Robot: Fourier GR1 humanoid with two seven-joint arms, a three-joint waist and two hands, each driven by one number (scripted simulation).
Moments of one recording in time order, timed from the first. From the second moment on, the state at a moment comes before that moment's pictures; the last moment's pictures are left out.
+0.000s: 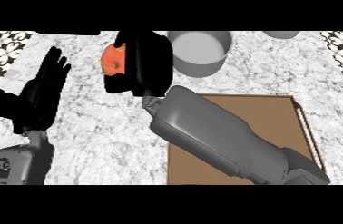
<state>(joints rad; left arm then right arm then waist) -0.24 0.23 0.08 -1.62 0.10 0.14 0.25 -1.15 0.00 0.68 -1.11 0.69 -0.57 0.97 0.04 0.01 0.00</state>
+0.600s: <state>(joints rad) -0.25 0.21 0.07 -1.62 0.08 0.15 0.23 -1.25 -0.01 0.65 -0.64 0.78 -0.65 0.84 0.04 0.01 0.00</state>
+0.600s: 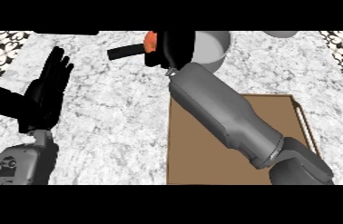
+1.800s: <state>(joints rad) -0.27 0.20 0.06 -1.63 0.08 0.13 0.23 -1.12 0.00 0.20 -0.49 0.24 -0.70 0.09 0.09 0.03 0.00</state>
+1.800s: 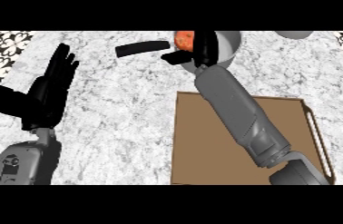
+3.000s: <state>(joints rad) -0.22 0.20 0.11 -1.63 0.07 0.13 0.23 -0.95 -0.19 -0.07 -0.53 0.01 -0.31 -0.30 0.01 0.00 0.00</state>
